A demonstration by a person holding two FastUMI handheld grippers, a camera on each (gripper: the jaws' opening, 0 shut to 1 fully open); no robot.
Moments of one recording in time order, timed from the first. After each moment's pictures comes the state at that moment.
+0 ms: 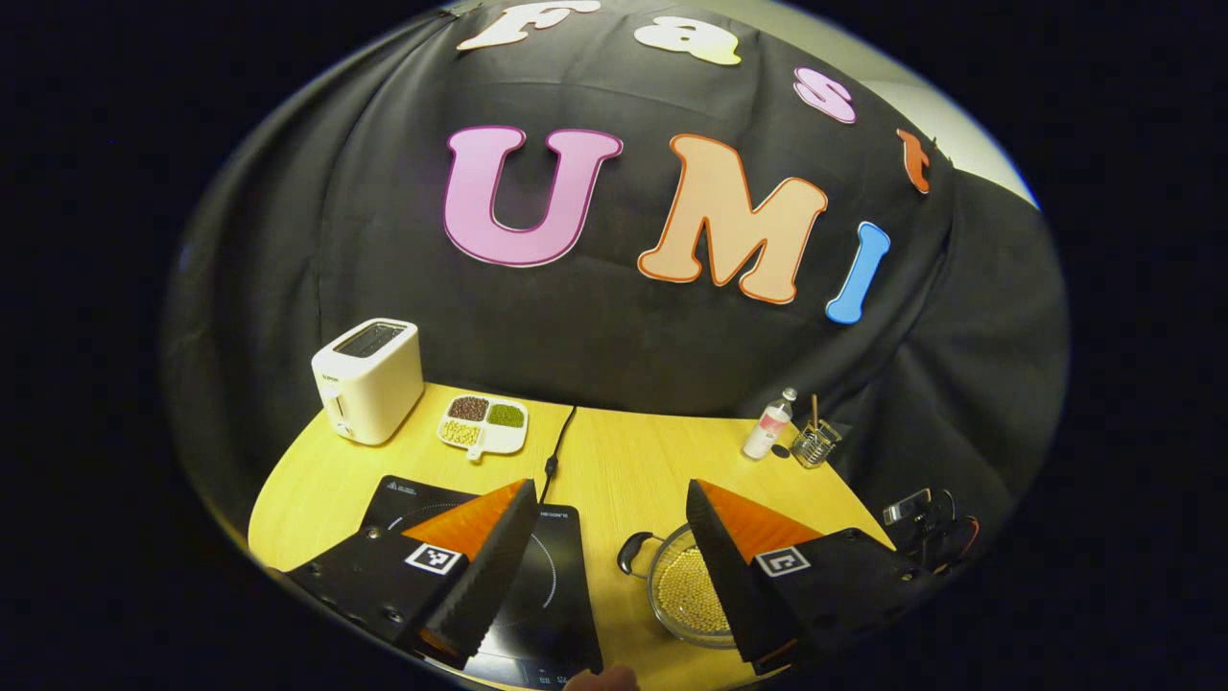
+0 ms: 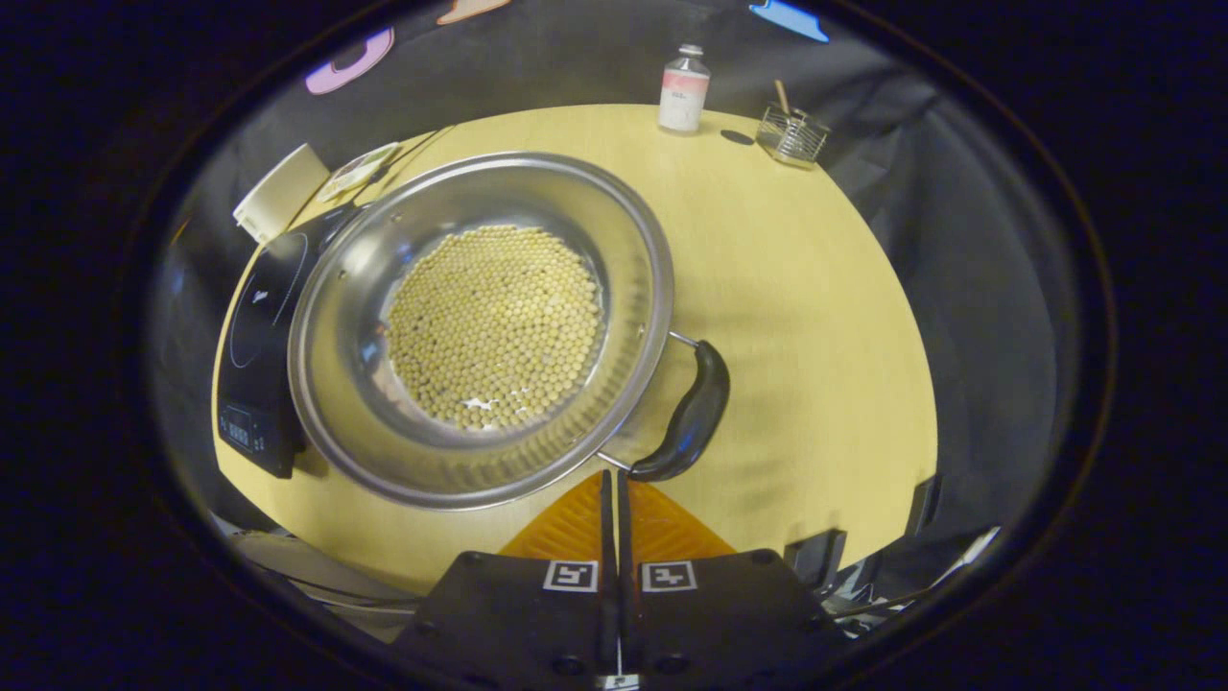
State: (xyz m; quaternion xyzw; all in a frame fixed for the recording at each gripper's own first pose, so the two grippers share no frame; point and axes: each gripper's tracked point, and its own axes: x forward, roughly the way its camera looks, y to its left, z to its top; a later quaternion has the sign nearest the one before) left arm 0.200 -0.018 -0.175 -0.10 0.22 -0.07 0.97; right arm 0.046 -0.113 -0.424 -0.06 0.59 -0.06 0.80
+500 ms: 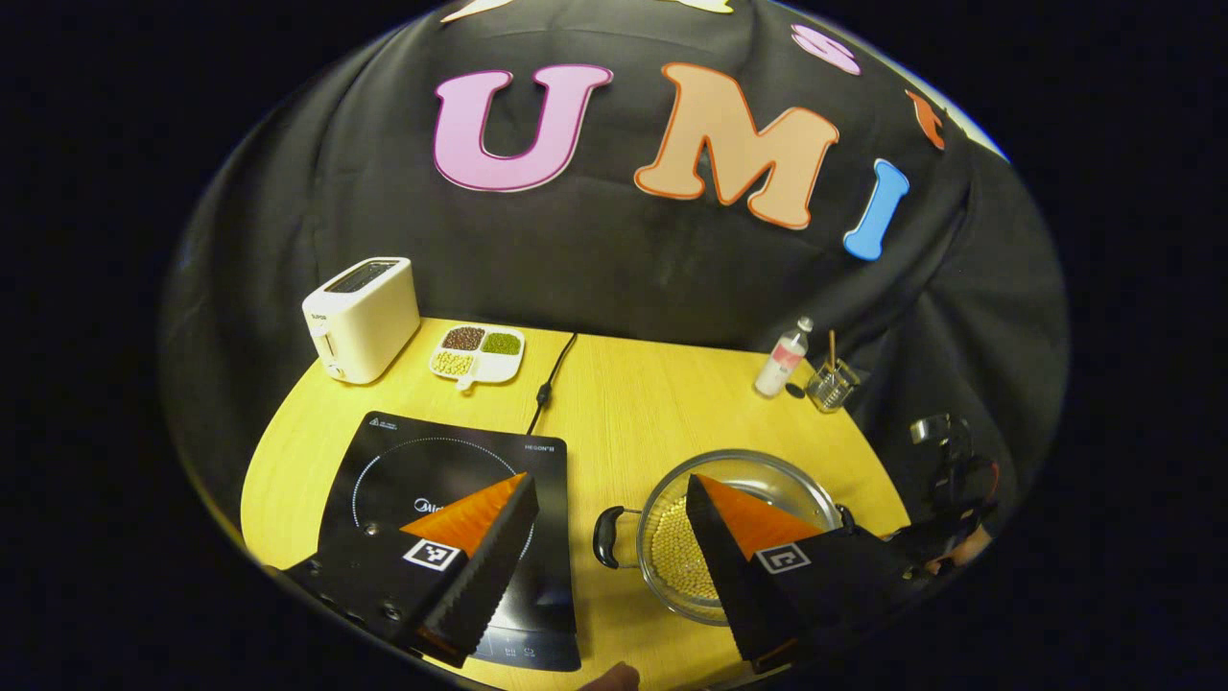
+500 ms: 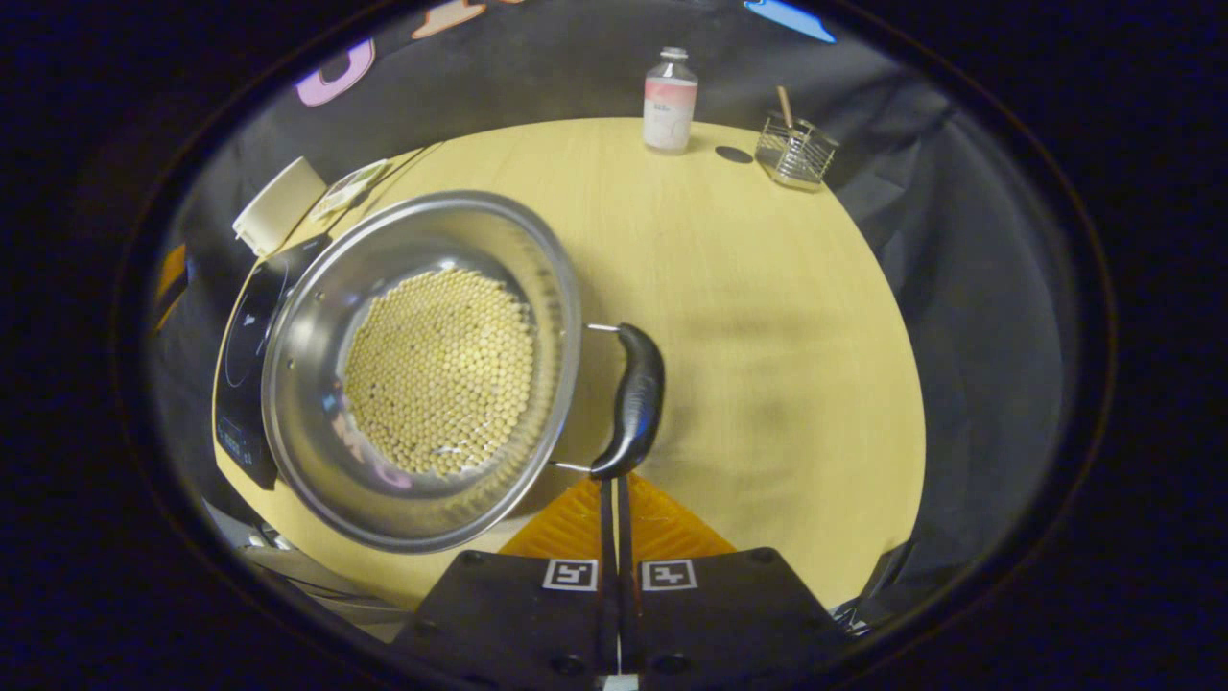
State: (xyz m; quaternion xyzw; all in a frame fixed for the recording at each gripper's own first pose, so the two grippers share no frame) left arm 0.180 -0.056 -0.238 -0.08 0.32 -0.05 0.94; right arm 0.109 -0.167 -0.420 -0.05 0.57 -0.02 0.82
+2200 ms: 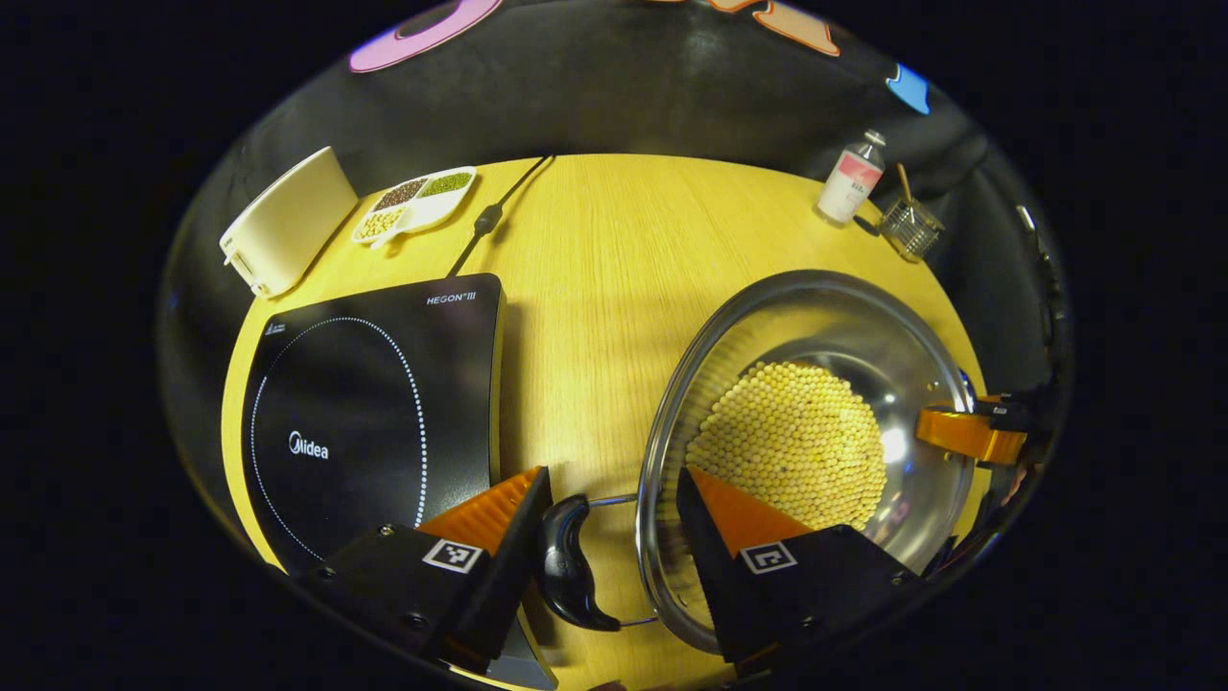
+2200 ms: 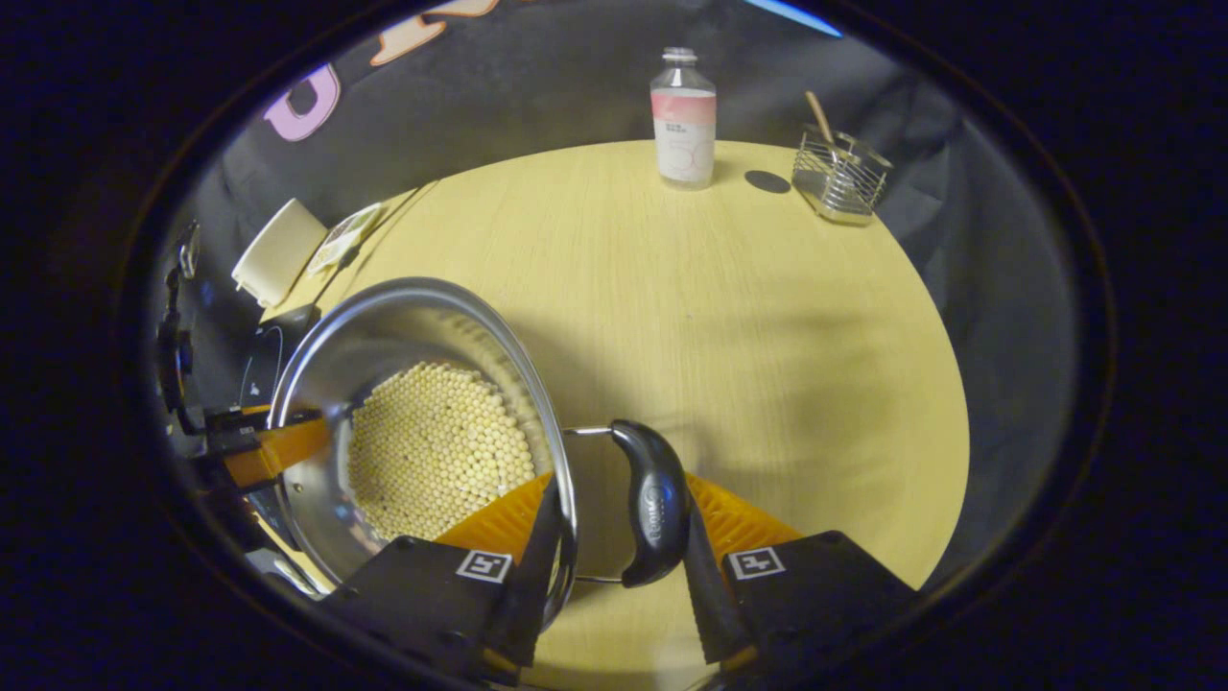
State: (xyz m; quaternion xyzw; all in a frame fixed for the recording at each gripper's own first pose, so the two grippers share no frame) left arm 0.189 -0.093 -0.413 0.00 0.52 -0.04 0.85; right arm 0.199 -0.156 -0.447 -0.02 0.55 0.01 0.84
